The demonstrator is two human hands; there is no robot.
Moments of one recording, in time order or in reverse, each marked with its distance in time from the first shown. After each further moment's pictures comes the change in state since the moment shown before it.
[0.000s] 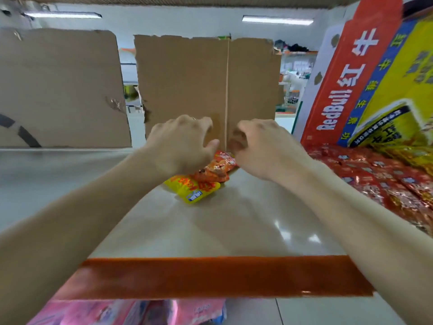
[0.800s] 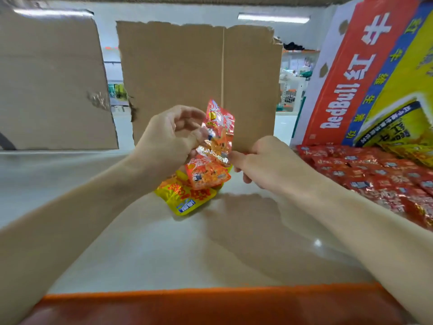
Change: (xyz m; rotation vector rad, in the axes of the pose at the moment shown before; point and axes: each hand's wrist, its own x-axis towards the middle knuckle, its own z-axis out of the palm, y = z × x) left_hand 0.008 -0.007 0.027 -1.203 0.094 -0.167; right_hand 0.003 0.017 0.024 0.486 -0.154 0.261
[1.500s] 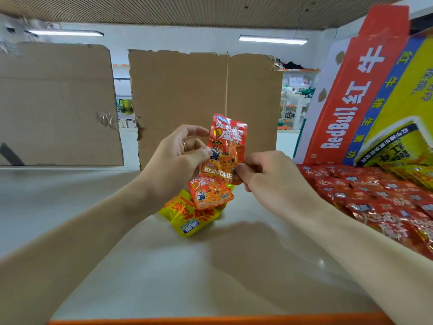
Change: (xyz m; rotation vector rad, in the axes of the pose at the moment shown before) left_hand -0.004 0.008 0.001 -0.119 -0.052 0.010; right_hand -0.004 -0.005 -0.004 -0.010 0.129 -0.173
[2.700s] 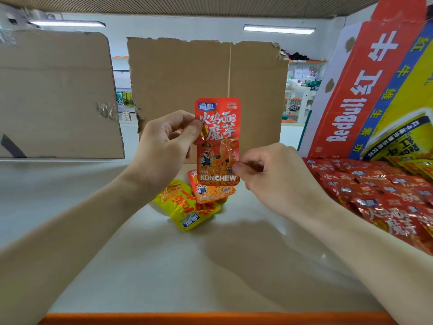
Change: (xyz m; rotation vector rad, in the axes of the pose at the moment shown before) left_hand 0.004 0.000 -0.008 0.152 0.145 0.169; right_hand -0.002 0.005 0.002 -0.055 0.064 -0.172
